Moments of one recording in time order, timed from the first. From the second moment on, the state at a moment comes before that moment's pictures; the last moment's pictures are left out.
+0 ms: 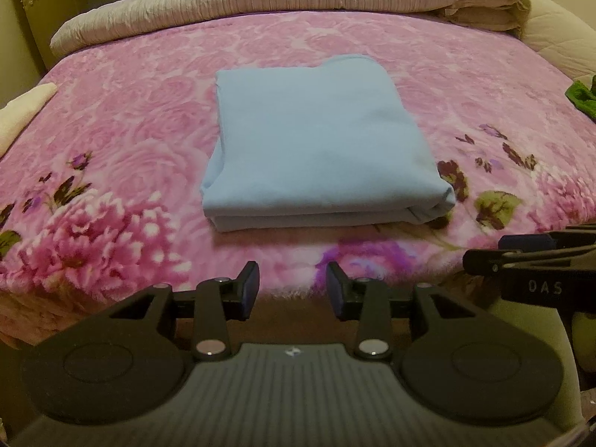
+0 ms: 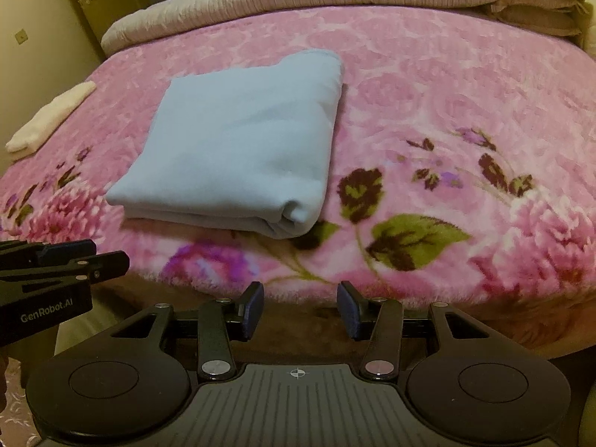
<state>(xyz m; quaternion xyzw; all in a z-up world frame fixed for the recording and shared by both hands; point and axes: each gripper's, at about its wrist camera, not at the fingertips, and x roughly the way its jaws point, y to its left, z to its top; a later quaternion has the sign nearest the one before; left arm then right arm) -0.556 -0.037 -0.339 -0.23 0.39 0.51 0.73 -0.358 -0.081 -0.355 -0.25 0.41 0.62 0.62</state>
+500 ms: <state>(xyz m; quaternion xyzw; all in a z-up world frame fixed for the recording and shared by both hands) -0.559 -0.027 -0.348 -0.25 0.39 0.50 0.73 -0.362 -0.072 -0.358 -0.27 0.40 0.62 0.62</state>
